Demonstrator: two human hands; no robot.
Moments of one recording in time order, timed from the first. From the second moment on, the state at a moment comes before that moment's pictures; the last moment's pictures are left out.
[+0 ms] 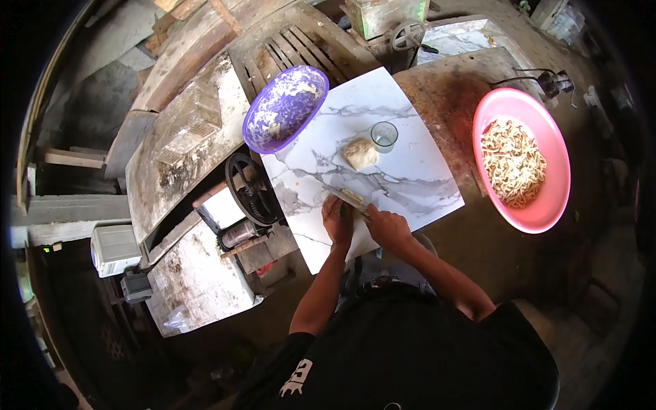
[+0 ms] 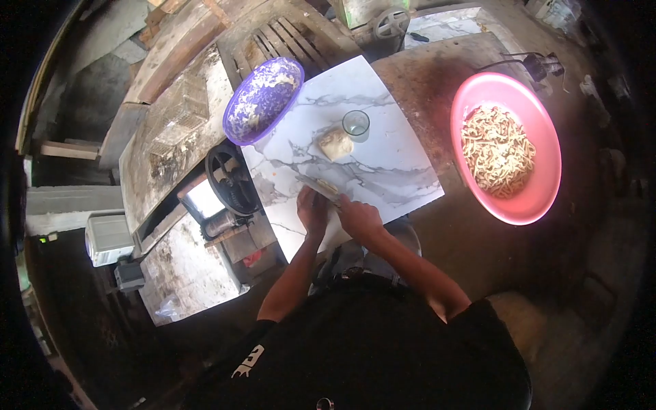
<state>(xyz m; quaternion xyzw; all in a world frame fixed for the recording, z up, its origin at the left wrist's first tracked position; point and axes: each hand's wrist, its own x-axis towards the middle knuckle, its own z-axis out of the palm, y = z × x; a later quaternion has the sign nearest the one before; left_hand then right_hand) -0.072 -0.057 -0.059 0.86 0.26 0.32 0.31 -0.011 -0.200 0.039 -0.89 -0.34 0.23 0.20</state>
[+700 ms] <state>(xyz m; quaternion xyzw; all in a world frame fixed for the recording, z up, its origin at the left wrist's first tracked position) -0.082 -0.054 -0.042 0.83 0.25 0.34 0.37 -0.045 -0.305 0.054 -0.90 -0.33 0.19 0.22</state>
